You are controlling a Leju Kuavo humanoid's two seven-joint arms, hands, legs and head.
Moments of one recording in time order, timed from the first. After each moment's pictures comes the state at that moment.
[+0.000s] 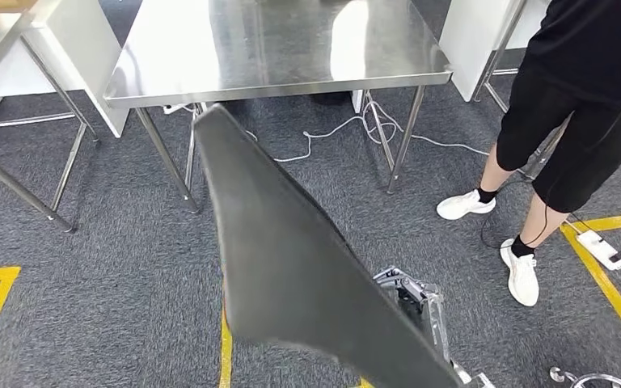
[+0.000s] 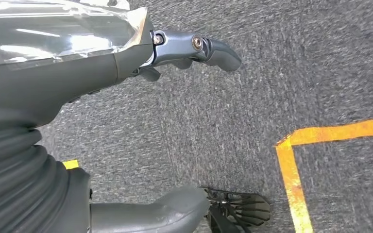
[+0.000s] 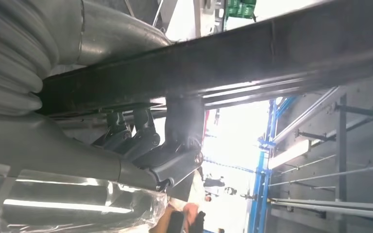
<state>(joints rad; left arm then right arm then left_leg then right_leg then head) -0.06 0.01 1.25 -0.20 -1.21 0.04 -0.48 0.18 -0.13 0.48 -1.97 0.09 -0.18 -0.54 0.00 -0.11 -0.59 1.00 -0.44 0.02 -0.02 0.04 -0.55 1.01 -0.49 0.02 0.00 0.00</state>
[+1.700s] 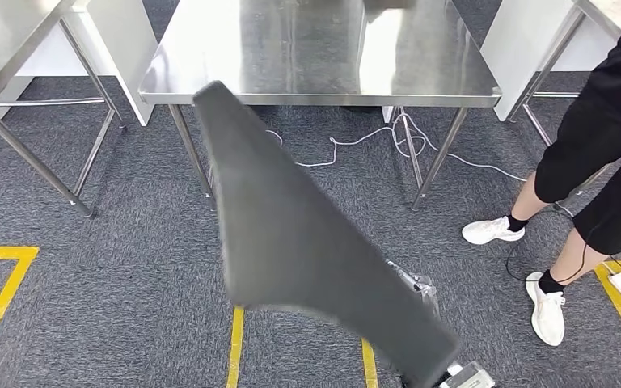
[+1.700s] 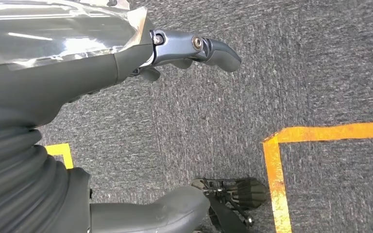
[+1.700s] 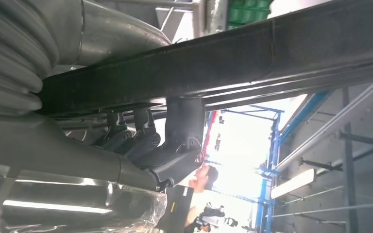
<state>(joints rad) -0.07 0.01 1.25 -0.20 -1.22 -0.01 -0.48 0.16 -0.12 0.48 -1.96 0.10 -0.17 -0.50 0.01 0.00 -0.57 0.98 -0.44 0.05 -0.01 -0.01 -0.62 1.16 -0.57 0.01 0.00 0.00</state>
